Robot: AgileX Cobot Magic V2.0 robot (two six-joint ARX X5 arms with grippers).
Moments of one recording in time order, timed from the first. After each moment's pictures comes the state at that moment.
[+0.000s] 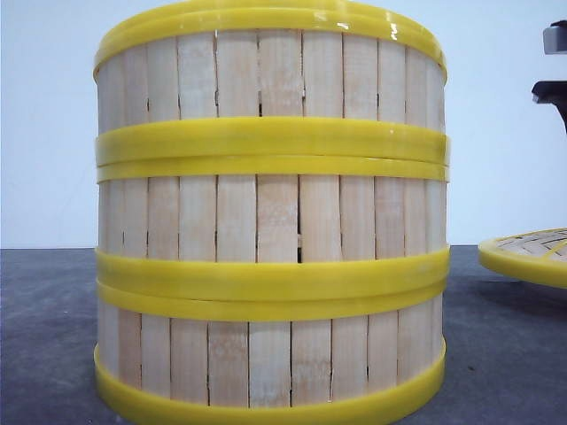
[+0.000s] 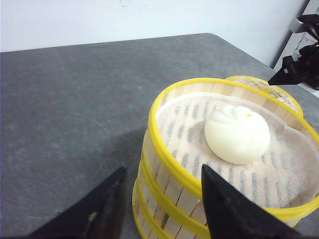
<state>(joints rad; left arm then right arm) -0.47 0.45 0.76 -0.61 0.19 -0.10 -0.01 1.32 1.00 -0.61 0.00 0.08</state>
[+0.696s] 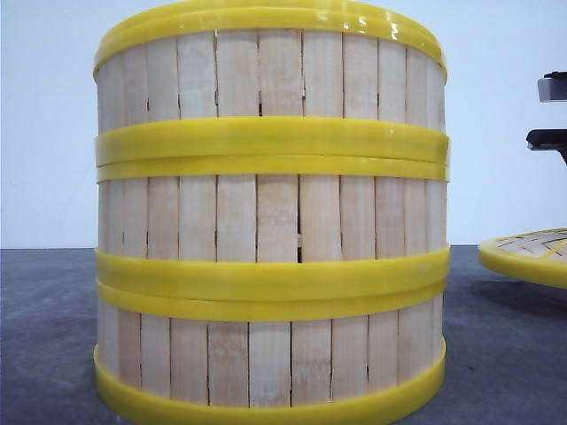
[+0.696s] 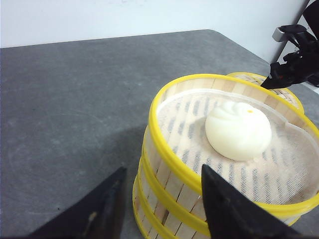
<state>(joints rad) -0.47 0.45 0.76 -0.62 0.19 -0.10 -0.03 1.45 1.00 -0.54 0.00 0.08</state>
